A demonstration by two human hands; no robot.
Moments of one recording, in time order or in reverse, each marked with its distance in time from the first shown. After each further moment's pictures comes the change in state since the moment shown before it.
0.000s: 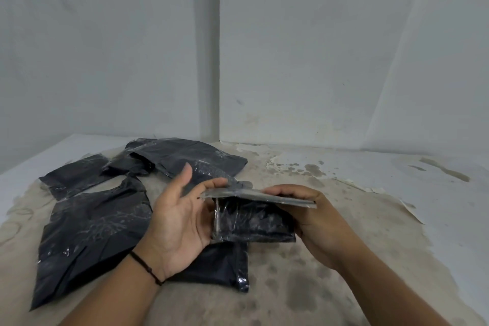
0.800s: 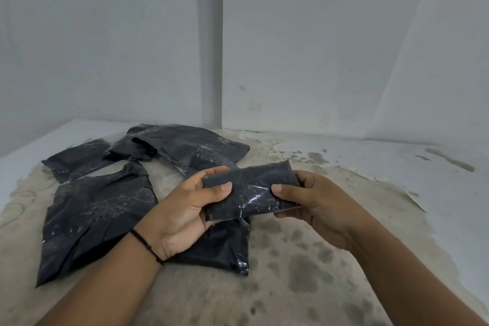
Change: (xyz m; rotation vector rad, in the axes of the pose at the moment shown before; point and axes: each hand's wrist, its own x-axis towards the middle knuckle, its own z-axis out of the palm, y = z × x) left_hand 0.002 -0.001 0.003 0.078 0.055 0.007; right_hand 0.002 -0.007 -0.010 -0.034 -0.130 0.201
